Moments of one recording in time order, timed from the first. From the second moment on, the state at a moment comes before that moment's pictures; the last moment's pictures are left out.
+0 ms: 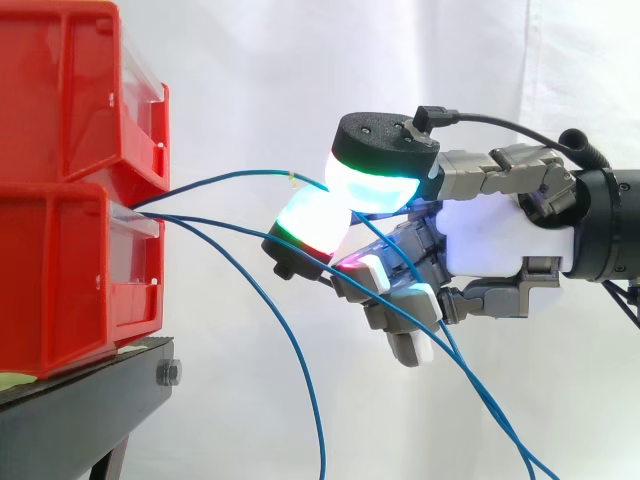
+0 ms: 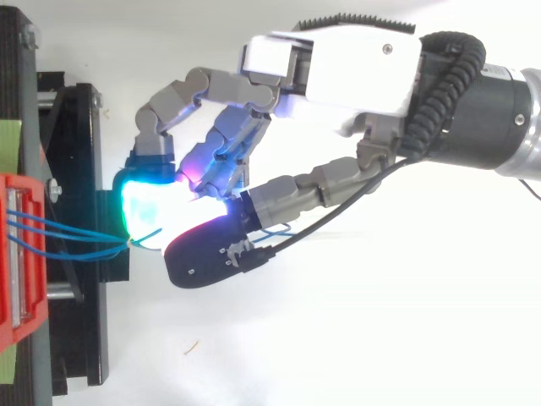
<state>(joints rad) 0.08 -2.25 -1.20 -2.79 -1.39 -0.21</state>
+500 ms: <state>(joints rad) 0.09 -2.25 -1.22 -2.76 -1.39 -0.21</state>
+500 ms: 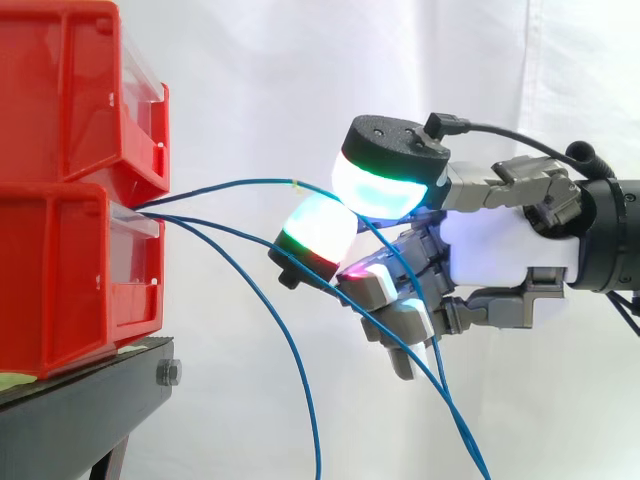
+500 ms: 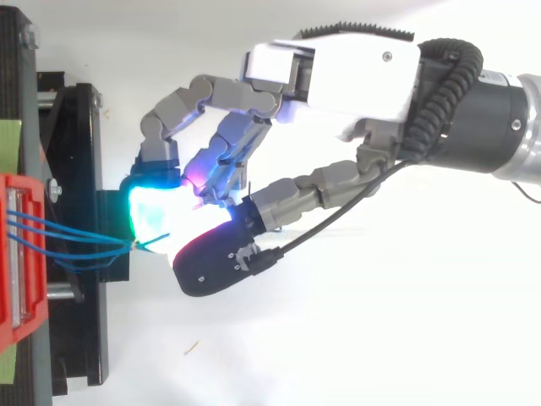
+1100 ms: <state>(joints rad) 0.09 -2.25 -1.22 -2.75 -1.39 -0.21</state>
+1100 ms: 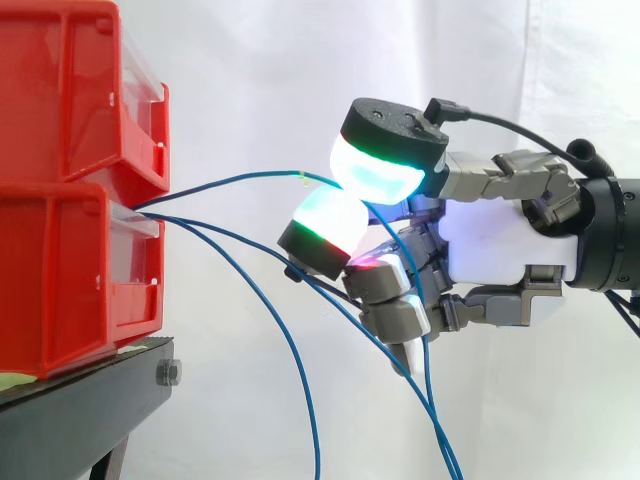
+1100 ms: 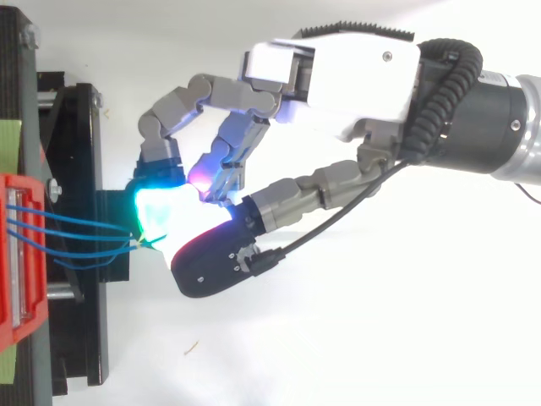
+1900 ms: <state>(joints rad) 0.09 -2.26 -1.22 -2.75 -1.40 0.02</state>
